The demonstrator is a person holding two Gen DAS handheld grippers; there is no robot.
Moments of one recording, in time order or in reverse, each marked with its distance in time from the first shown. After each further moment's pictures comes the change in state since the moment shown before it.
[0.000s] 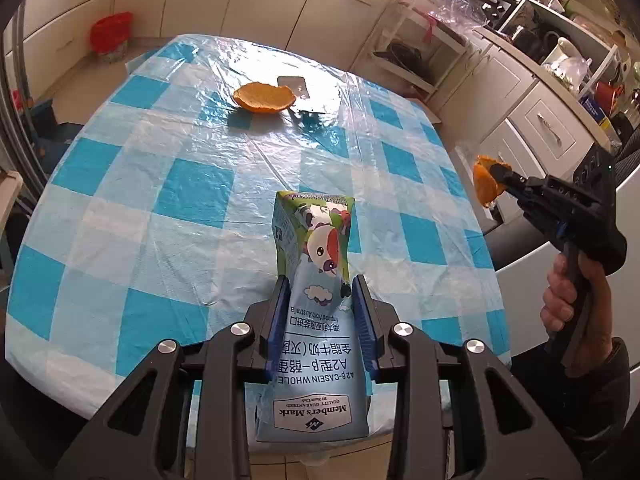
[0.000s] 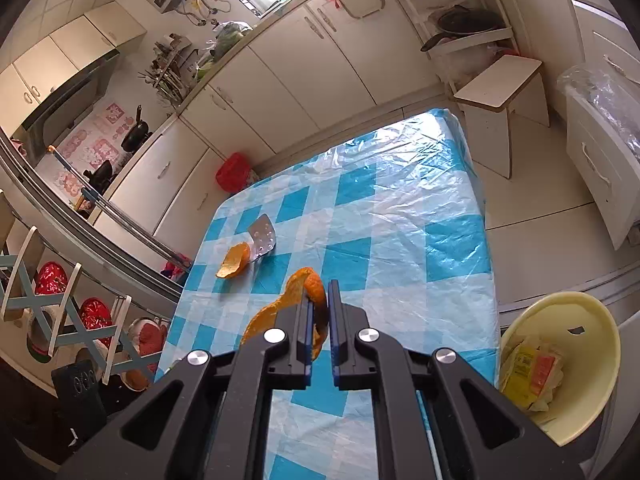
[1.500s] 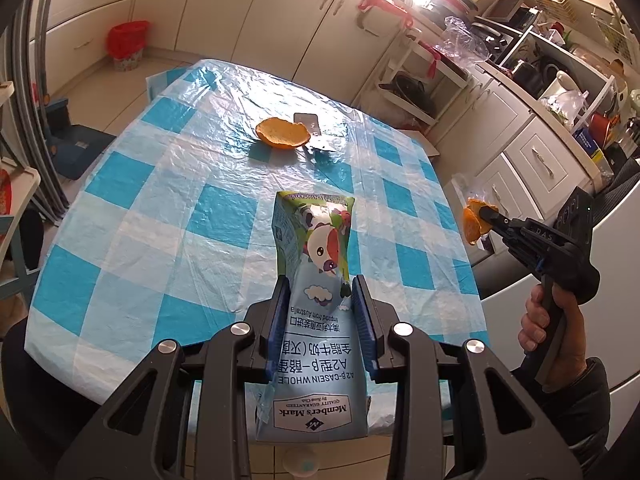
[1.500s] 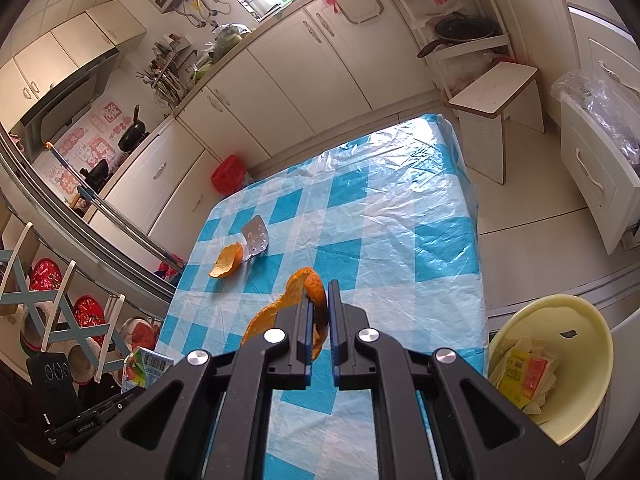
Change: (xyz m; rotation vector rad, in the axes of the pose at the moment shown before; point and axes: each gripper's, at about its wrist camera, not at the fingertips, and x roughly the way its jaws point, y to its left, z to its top) left arm -0.031 0.013 0.002 -0.053 -0.078 -0.018; right arm -0.002 -0.007 -0.003 -0.012 -0.017 -0.015
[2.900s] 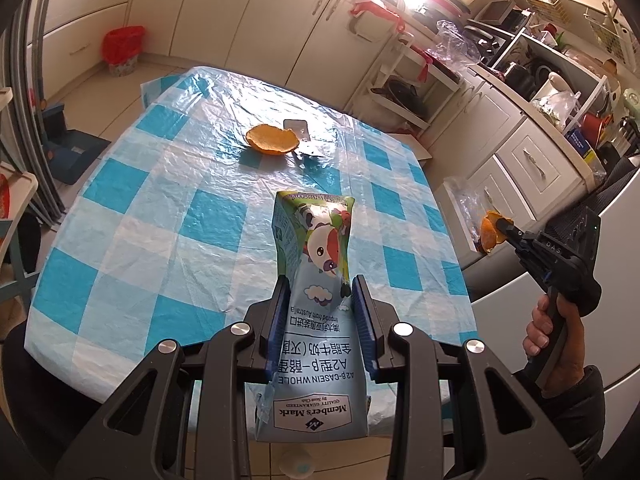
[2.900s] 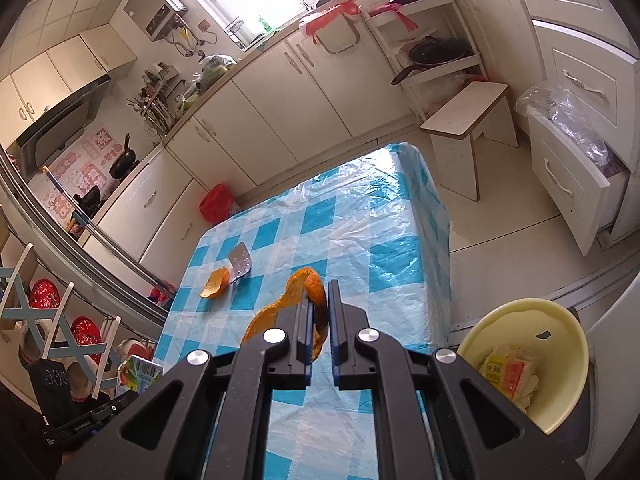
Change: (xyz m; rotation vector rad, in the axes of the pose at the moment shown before) left arm -0.008 -0.004 0.004 0.012 -0.017 -0.027; right arm -0.049 -0.018 -0.005 0.032 -0.114 -0.055
